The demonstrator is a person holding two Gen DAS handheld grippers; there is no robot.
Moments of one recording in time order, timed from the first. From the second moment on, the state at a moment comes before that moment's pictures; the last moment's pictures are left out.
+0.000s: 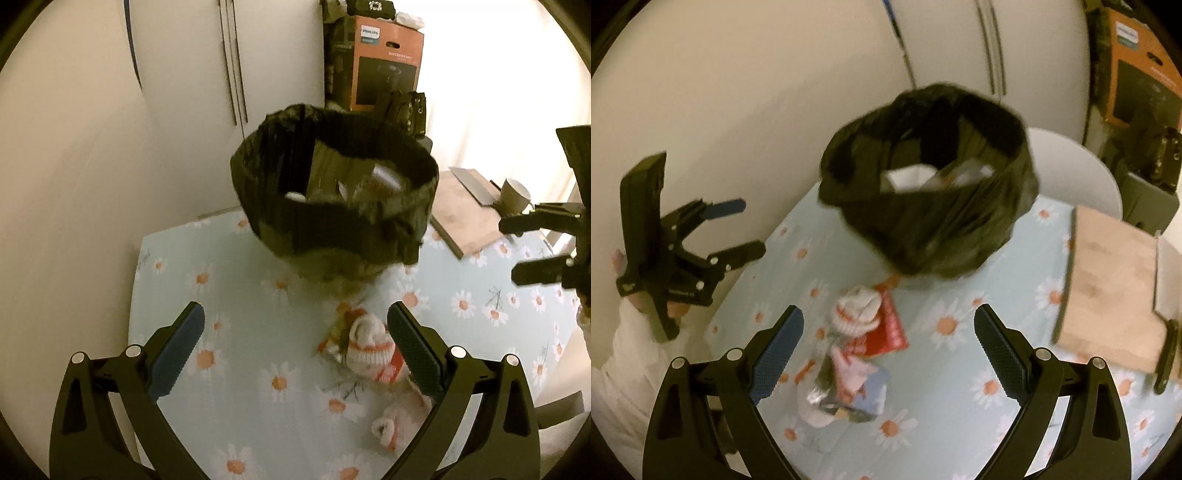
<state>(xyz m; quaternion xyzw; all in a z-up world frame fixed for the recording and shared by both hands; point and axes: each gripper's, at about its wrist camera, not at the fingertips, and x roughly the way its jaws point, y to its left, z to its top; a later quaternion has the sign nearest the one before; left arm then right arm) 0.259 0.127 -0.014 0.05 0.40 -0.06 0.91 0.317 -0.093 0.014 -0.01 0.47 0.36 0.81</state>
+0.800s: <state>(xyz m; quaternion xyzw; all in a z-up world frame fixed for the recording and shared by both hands) 0.200 0.131 -0.065 0.02 0.45 -0.05 0.89 0.253 -0.032 -0.077 -0.03 0.54 0.33 0.77</state>
